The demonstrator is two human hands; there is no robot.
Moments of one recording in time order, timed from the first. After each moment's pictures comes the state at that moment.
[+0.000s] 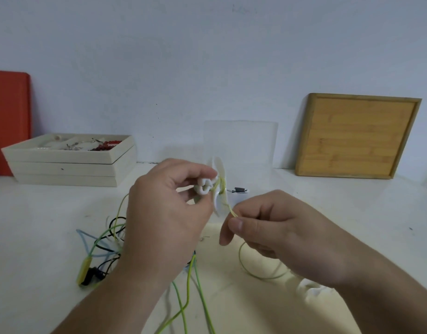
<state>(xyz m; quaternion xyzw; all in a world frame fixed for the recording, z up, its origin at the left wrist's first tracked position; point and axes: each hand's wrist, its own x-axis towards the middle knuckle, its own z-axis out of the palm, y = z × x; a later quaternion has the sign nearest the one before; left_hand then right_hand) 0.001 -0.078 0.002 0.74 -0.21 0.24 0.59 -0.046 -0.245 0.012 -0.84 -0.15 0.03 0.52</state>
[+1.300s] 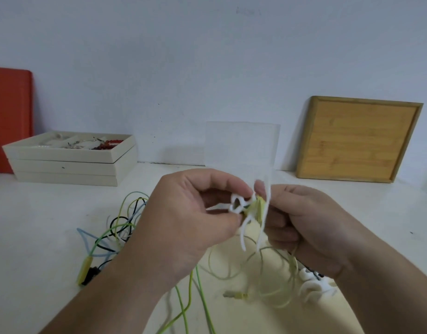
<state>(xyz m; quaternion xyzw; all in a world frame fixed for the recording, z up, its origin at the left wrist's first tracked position) -0.007 -0.080 0.011 0.62 -0.31 -0.01 0.73 -0.036 -0.257 0.009 -0.69 0.01 0.03 0.73</state>
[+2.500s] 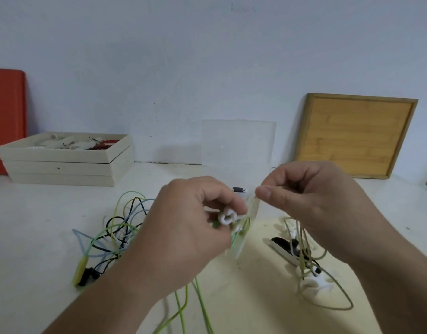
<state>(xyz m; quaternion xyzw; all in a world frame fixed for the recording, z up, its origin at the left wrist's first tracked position) -0.006 -0.078 0.005 0.79 -0.32 0.09 0.52 -0.050 -0.266 0.028 -0.85 -0.07 -0.19 0.48</state>
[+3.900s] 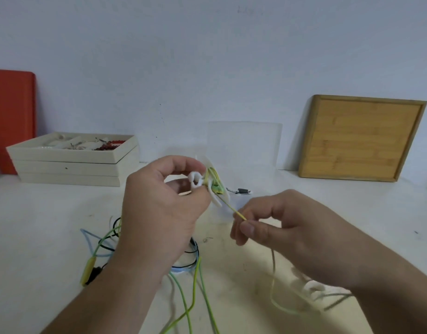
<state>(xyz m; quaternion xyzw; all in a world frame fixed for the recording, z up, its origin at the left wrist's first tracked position) 0.001 -0.073 0.007 0.71 -0.12 0.18 0.67 -0.052 -0.249 0.021 -0.92 -0.12 -0.02 0.36</state>
